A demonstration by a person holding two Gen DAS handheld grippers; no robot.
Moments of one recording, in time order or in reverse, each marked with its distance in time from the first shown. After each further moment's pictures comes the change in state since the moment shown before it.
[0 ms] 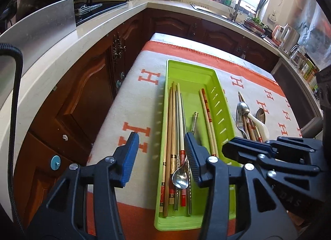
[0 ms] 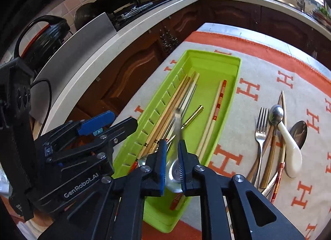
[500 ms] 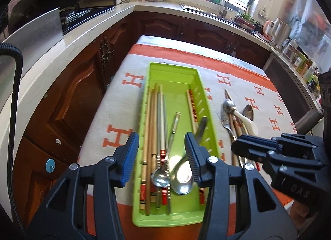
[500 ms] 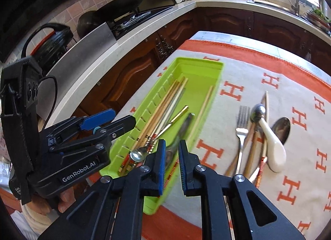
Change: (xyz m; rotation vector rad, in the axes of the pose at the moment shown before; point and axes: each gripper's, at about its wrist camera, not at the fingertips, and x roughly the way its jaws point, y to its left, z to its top) left arm -0.010 -0.034 0.000 0.063 -0.005 -0.037; right arm -0.047 -0.035 -0.022 0.017 -0.059 0.008
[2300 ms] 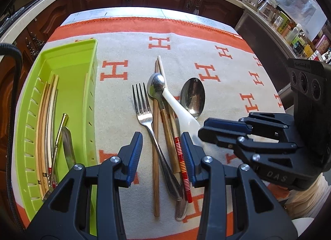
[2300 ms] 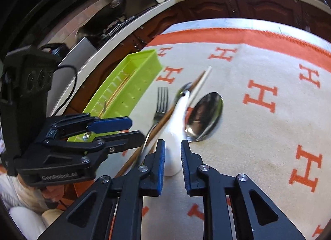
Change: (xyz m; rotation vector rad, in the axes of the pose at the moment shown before) left arm 0.105 -0.157 0.015 0.155 0.248 -0.151; right arm 0.019 -0.196 -0.023 0.038 0.015 0.162
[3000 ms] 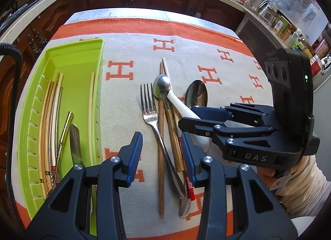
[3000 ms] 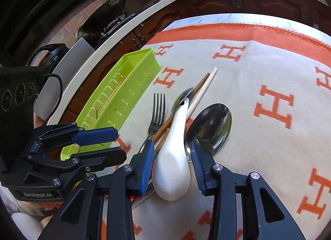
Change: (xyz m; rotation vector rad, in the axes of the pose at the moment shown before) left arm -0.007 0.012 -0.002 -0.028 -0.012 -0.011; right arm 0.032 -0.016 0.019 0.008 0.022 0.051
